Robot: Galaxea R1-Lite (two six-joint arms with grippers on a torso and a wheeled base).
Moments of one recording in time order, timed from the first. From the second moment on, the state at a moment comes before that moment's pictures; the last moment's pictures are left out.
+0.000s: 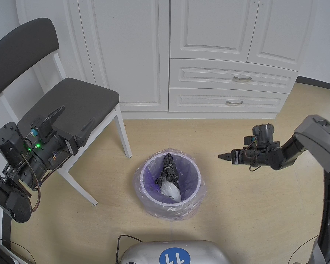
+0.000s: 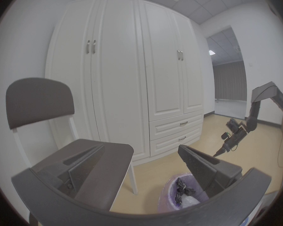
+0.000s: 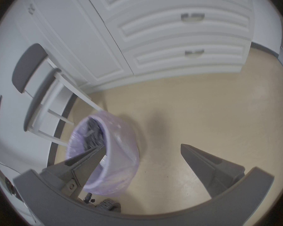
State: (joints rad) left arm -0.20 1.72 -0.39 -1.53 -0.15 0.16; right arm 0.16 2.35 -1.23 -0.52 0.24 0.15
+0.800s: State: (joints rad) left arm -0.03 1.44 -0.68 -0.96 -0.13 -0.08; right arm 0.14 1.64 -1.14 -0.61 0.00 0.06
